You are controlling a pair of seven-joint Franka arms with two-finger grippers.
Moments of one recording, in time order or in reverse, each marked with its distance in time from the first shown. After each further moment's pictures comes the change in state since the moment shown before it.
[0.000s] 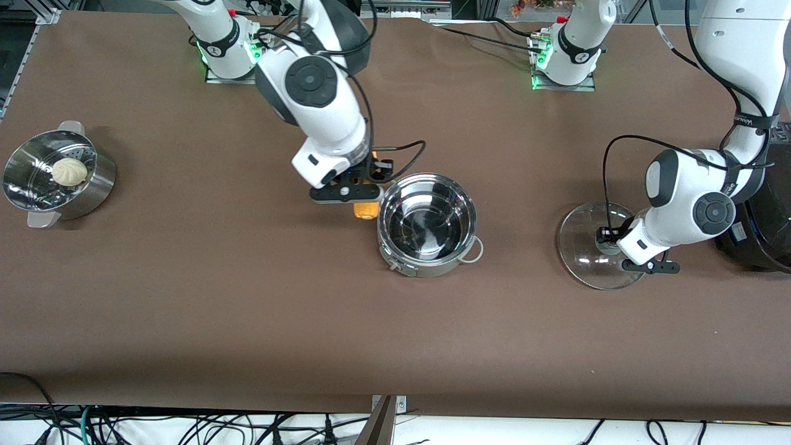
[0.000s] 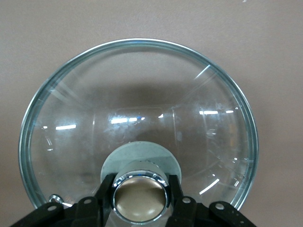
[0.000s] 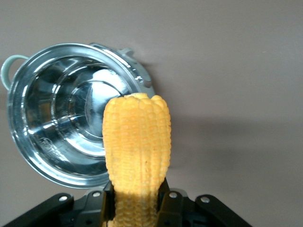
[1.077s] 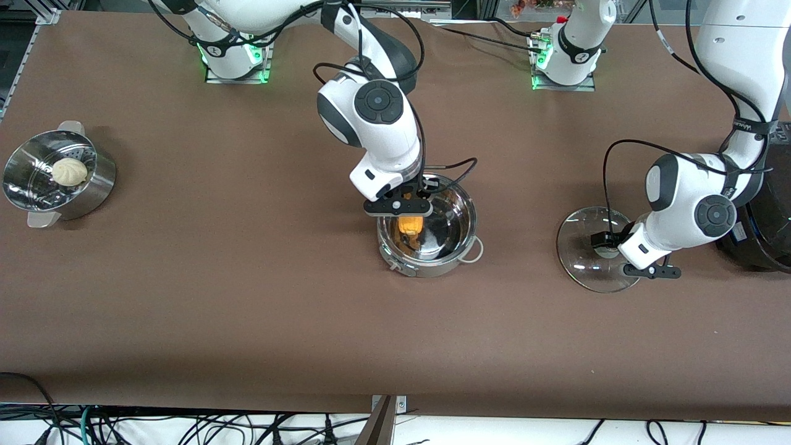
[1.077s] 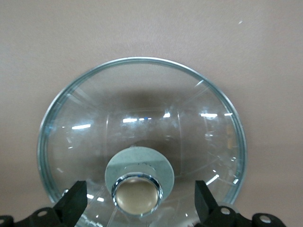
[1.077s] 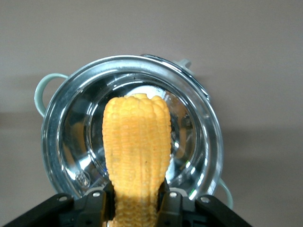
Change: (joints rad) left arm 0.010 -0.005 -0.016 0.029 0.000 0.005 0.007; right arm 0.114 0.247 -0.031 0.230 -0.054 0.117 0.118
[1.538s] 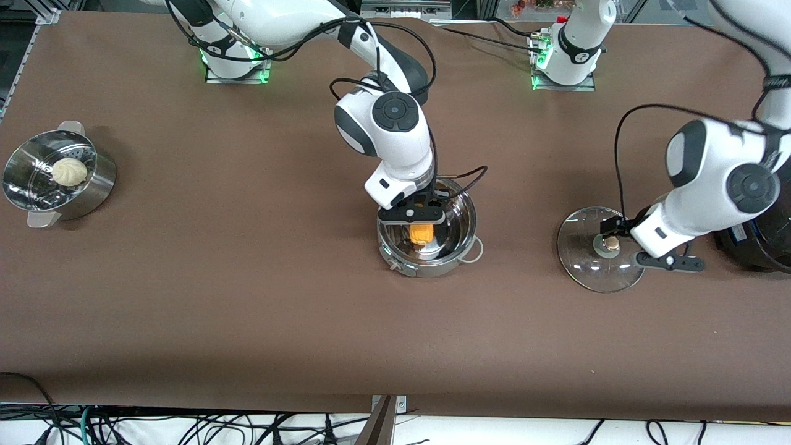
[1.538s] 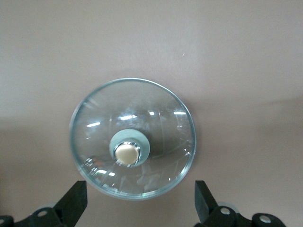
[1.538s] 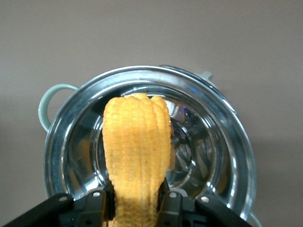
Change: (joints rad) left arm -0.006 -0.197 -0.071 0.112 0.000 -0.272 -0.001; right arm 0.077 0.096 -0.078 0.095 0.000 0.053 0.000
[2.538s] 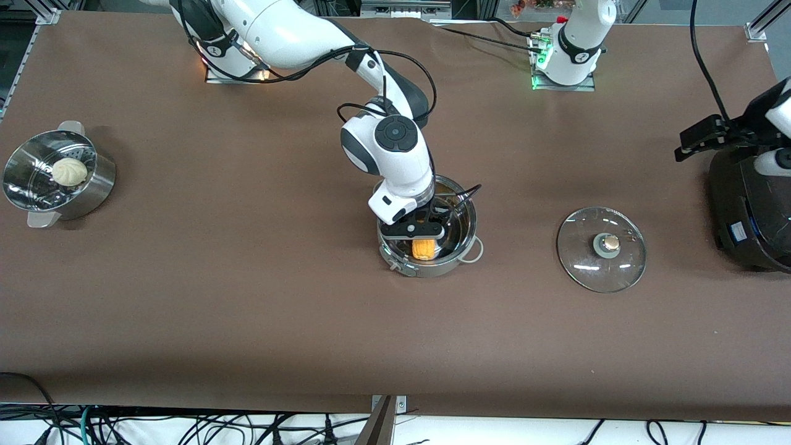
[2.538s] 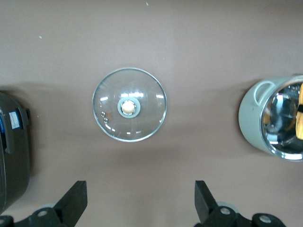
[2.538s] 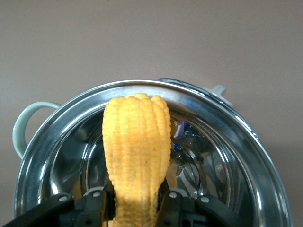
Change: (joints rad) left arm -0.086 -0.223 0.141 0.289 -0.164 -0.456 -0.008; right arm 0.010 0.076 -0.031 0.012 0.000 0.107 0.000
